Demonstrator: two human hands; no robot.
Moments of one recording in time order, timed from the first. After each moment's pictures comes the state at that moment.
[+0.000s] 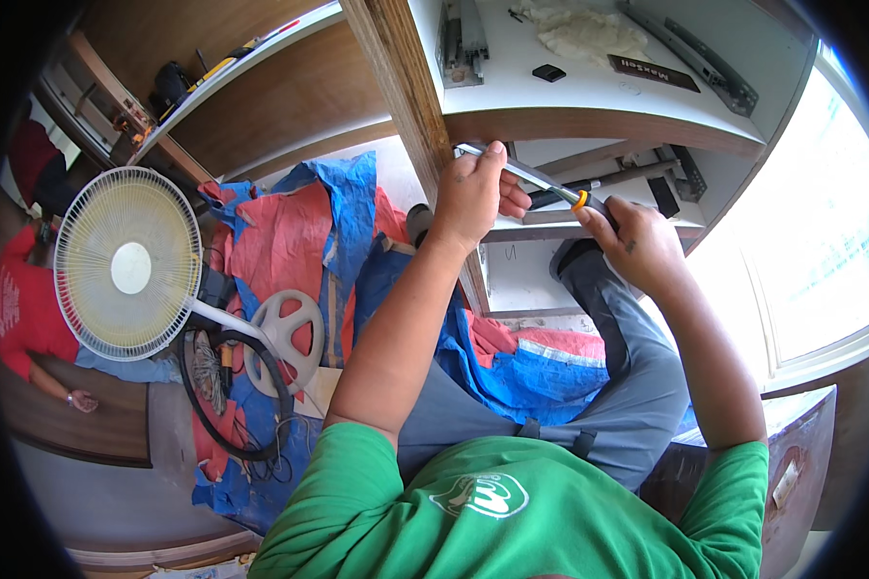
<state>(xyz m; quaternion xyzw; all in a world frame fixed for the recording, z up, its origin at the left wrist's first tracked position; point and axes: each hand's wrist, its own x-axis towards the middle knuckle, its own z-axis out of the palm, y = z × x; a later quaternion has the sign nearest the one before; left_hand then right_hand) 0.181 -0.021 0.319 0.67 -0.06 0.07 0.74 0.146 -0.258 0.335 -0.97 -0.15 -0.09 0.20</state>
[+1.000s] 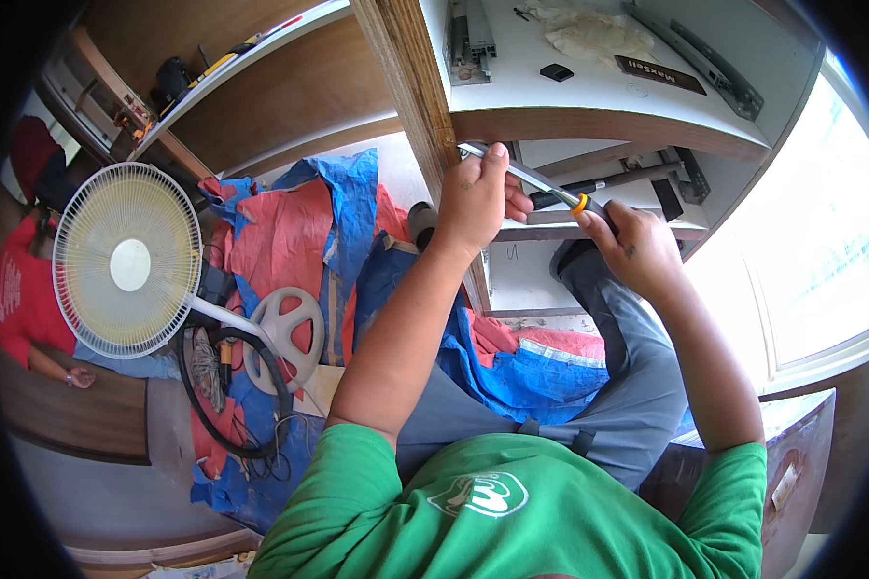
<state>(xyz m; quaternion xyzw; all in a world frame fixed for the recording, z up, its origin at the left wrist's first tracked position) 0.179 -0.020 0.315 0.68 -0.05 0.08 0.73 0.147 -0.252 0.329 -0.96 -0.16 -0.09 0.22</state>
